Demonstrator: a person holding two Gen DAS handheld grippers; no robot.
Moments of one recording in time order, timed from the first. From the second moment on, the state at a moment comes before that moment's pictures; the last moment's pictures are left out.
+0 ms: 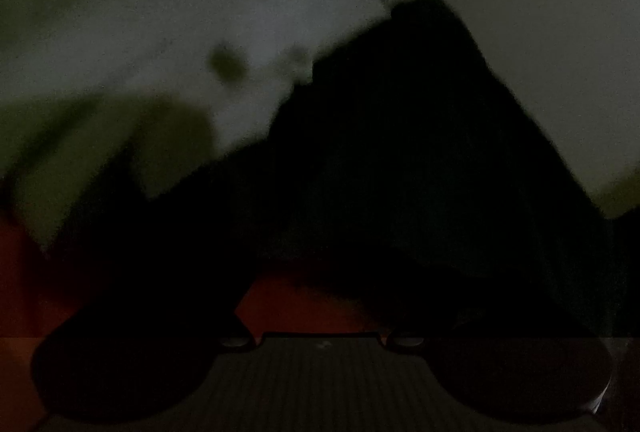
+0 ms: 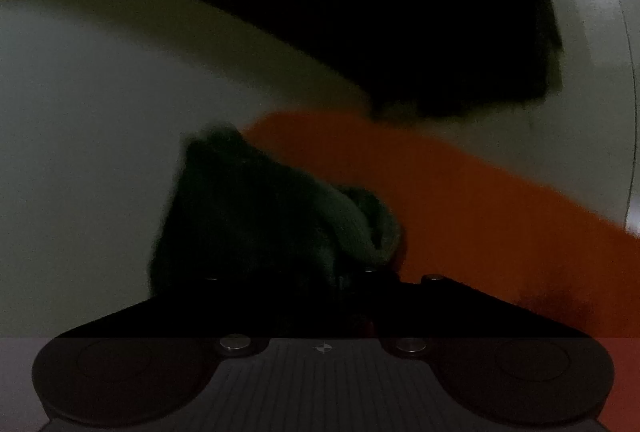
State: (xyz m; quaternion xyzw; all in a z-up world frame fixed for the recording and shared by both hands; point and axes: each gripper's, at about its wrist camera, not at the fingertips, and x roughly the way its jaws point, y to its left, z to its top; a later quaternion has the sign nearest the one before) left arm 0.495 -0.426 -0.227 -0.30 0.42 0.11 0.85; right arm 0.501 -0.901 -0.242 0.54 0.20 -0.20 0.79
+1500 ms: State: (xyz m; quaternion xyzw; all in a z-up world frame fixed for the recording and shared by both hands) left arm 0.408 -0.368 -0.196 -0.27 0.49 0.09 0.82; right arm 0.483 -0.909 -0.167 0.35 0.33 -0.16 0.86
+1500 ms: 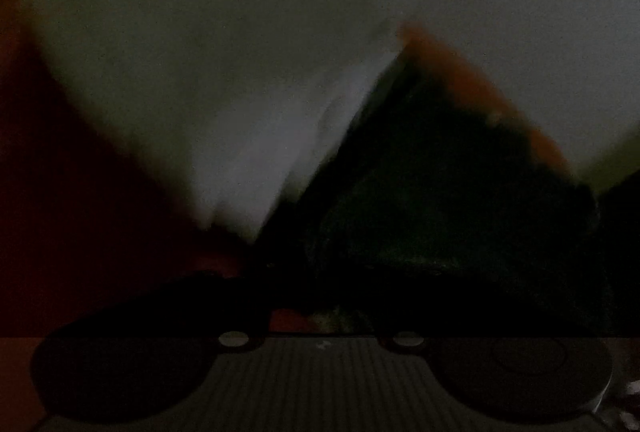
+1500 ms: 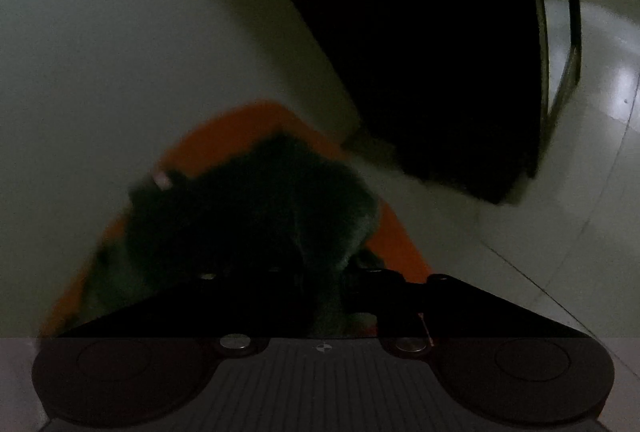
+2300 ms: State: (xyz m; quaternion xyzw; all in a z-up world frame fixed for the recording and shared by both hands) left arm 0.571 -0.453 -0.172 0.09 0.38 0.06 0.92; right arm 0.661 -0.937 -0.178 0.20 0.35 -0.09 0.91
